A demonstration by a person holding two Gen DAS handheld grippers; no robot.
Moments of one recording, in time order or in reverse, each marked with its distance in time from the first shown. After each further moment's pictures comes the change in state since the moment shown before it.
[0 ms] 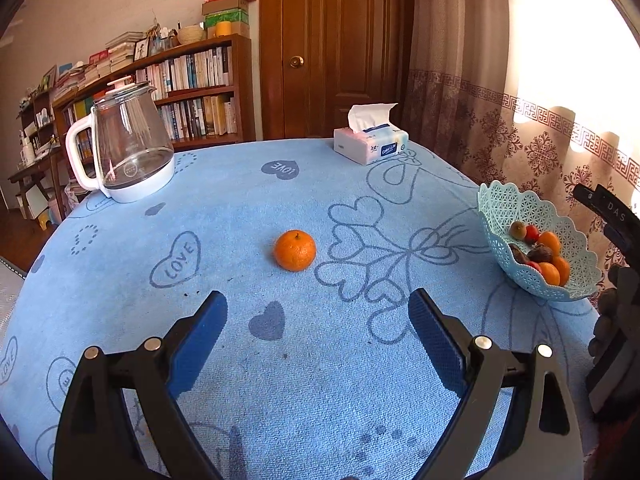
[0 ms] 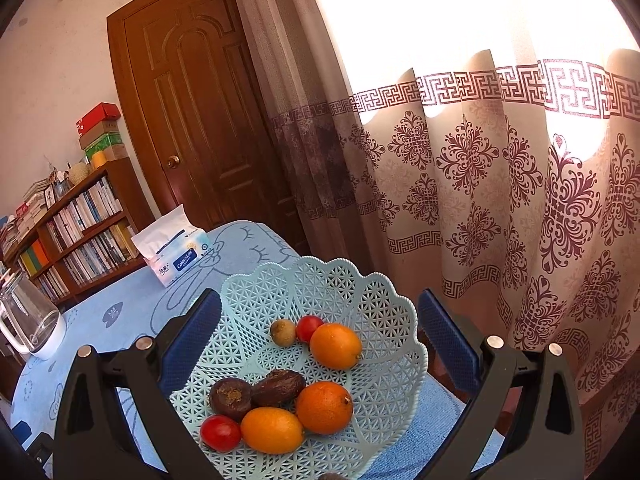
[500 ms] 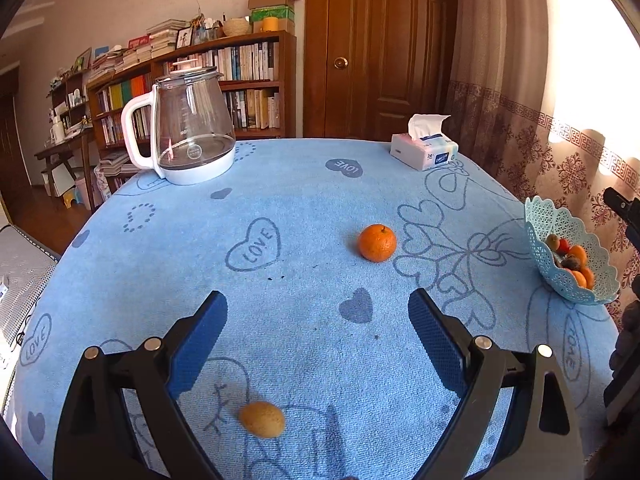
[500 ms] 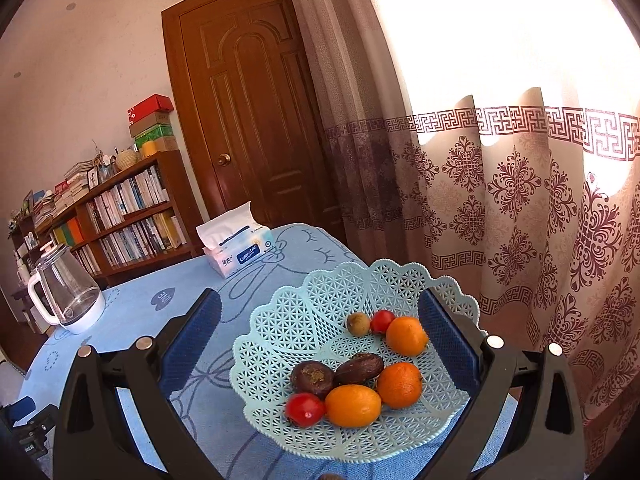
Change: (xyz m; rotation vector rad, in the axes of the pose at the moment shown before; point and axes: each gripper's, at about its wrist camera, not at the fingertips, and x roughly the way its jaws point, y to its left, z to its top) left arm -0.025 0.064 -0.013 -0.077 -0.001 0.100; right arm -0.040 0.055 -0.011 -0.110 -0.039 0.143
